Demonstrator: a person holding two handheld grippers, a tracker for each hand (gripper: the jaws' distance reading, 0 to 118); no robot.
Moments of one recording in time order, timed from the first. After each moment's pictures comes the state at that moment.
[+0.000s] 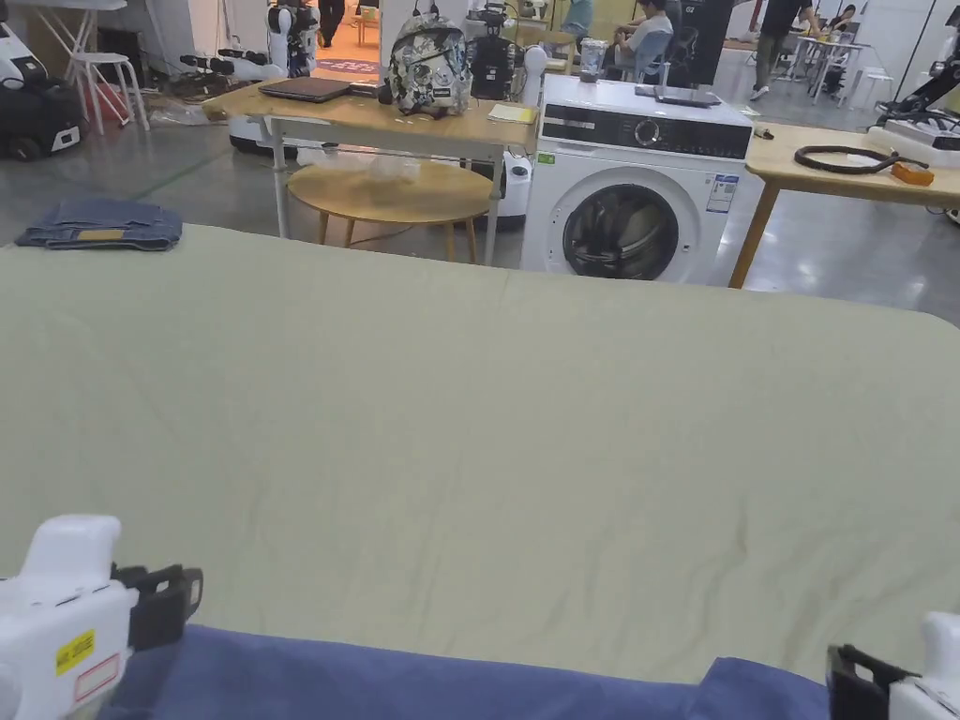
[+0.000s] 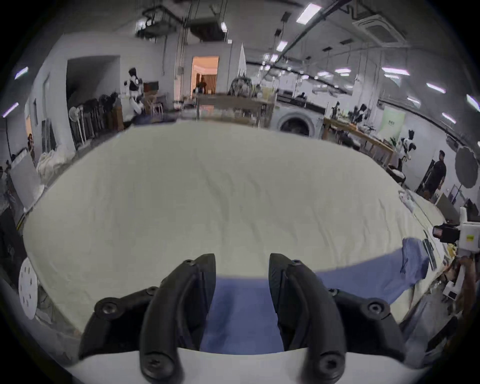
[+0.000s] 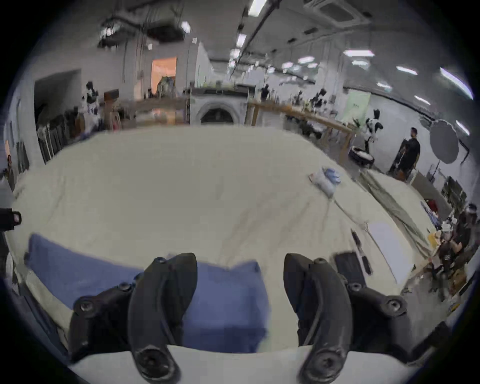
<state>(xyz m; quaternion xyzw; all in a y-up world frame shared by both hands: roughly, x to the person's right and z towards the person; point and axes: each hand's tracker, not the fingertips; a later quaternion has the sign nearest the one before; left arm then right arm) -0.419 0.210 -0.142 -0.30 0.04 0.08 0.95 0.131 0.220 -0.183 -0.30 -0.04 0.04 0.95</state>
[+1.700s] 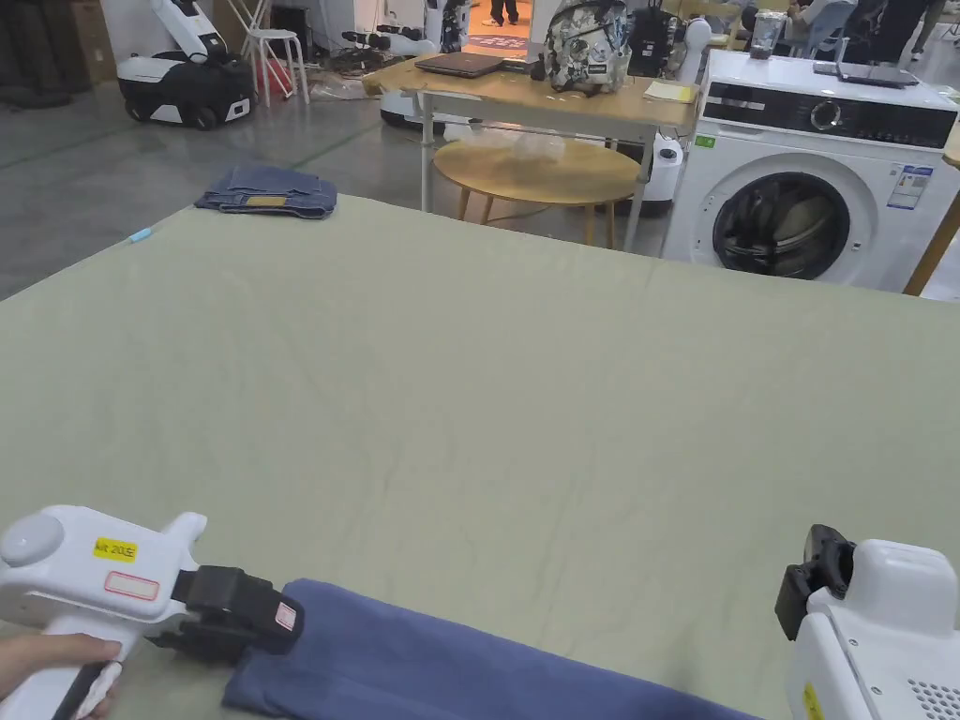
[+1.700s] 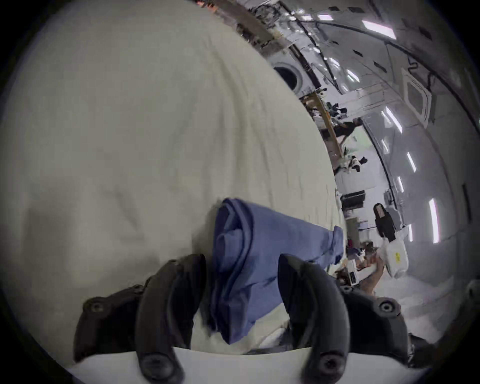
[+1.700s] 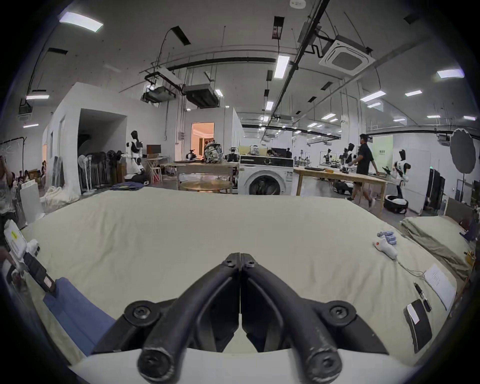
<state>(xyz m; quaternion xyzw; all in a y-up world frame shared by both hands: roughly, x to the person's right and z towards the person) -0.571 0.099 -0.177 -0.51 -0.16 0.38 0.75 -0.018 0.217 -0.215 -0.12 0.08 0.03 0.99</state>
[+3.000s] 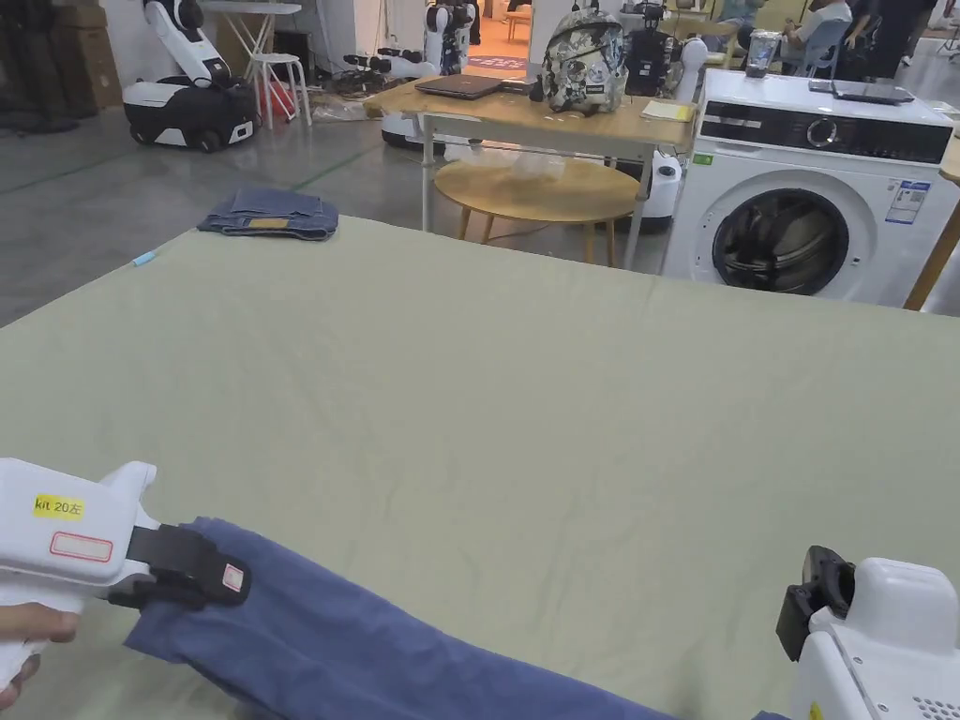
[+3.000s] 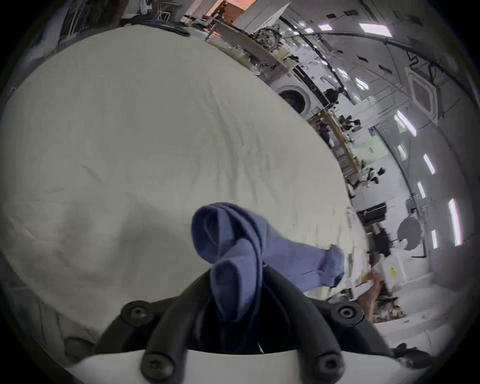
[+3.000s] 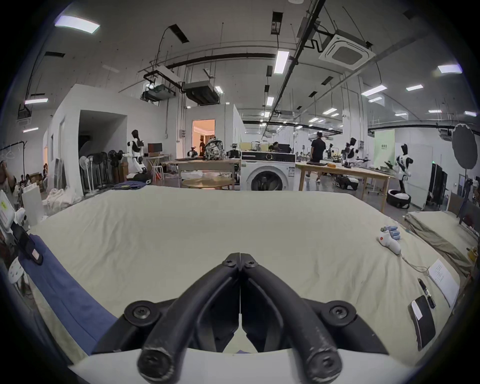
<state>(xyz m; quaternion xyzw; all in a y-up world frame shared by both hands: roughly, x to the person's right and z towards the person) -0.553 0.213 -0.147 -0.46 -0.09 0.35 0.81 -0.015 0.216 -0.219 -0.14 0.08 0.01 0.99</state>
